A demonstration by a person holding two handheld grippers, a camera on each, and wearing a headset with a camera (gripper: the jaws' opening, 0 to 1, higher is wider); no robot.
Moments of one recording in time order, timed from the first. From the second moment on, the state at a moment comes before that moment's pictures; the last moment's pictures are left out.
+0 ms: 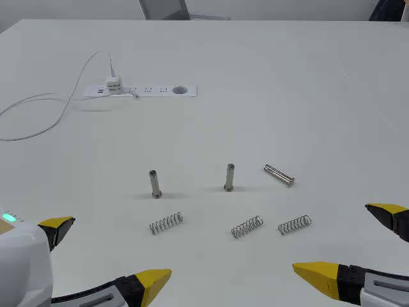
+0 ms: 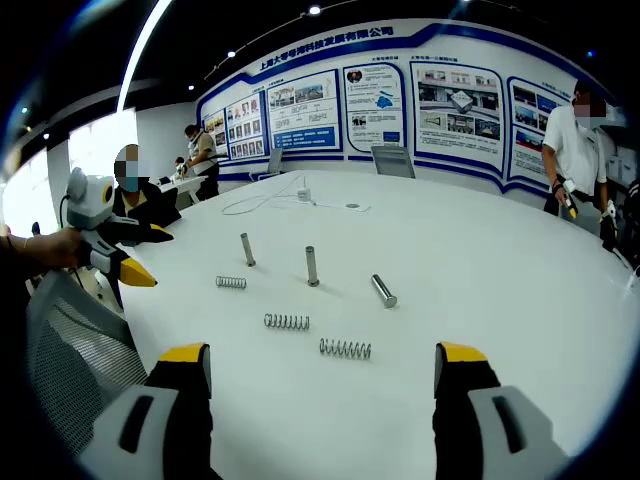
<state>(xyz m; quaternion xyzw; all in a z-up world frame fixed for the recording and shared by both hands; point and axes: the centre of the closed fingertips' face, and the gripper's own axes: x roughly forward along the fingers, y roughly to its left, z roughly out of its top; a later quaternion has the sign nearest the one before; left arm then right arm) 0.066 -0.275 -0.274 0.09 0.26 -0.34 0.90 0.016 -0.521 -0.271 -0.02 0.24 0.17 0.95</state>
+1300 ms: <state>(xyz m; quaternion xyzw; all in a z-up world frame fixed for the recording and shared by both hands) 0.066 -0.273 -0.276 0.10 0.26 -0.34 0.90 0.017 -0.519 -0.269 -0.02 0.24 0.18 0.96</state>
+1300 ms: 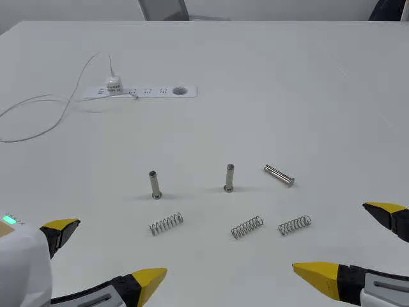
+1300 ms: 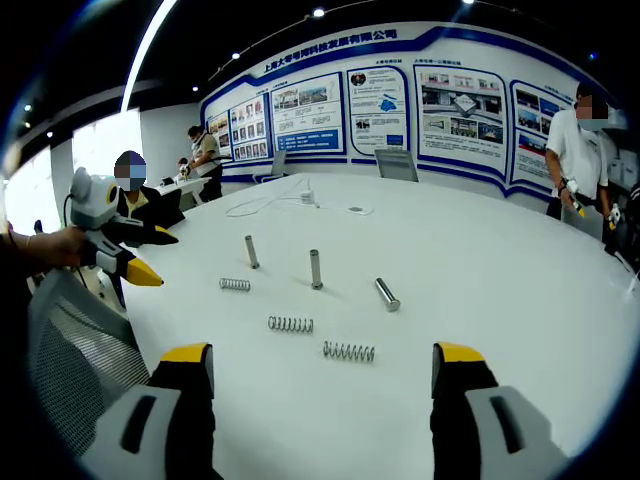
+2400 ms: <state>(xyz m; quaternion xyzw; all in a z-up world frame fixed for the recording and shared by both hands) 0.098 -0.298 -0.296 0.17 0.27 -0.42 0.85 0.019 -0.505 -0.261 -0.02 0.23 0.21 0.95</state>
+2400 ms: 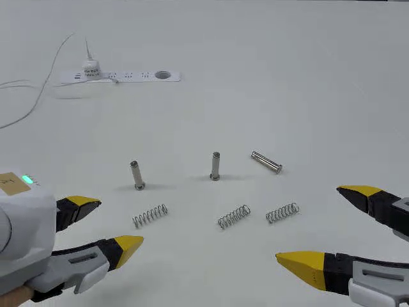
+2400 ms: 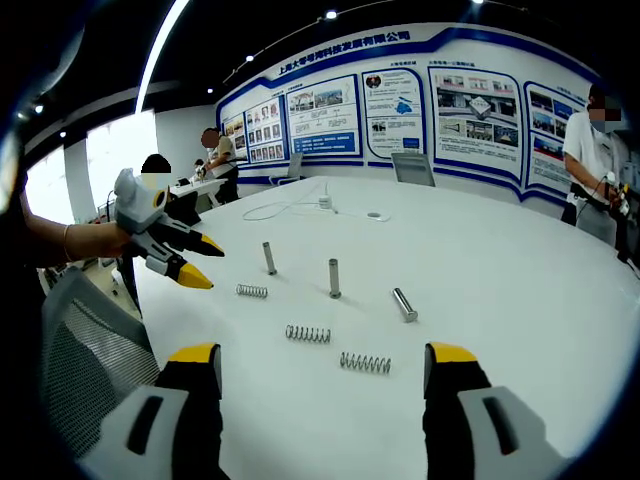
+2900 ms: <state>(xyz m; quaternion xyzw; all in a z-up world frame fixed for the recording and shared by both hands) 0.099 -0.295 -0.290 0.14 0.27 -0.41 0.86 0.026 -0.514 -0.260 -0.02 0.23 0.20 0.95</state>
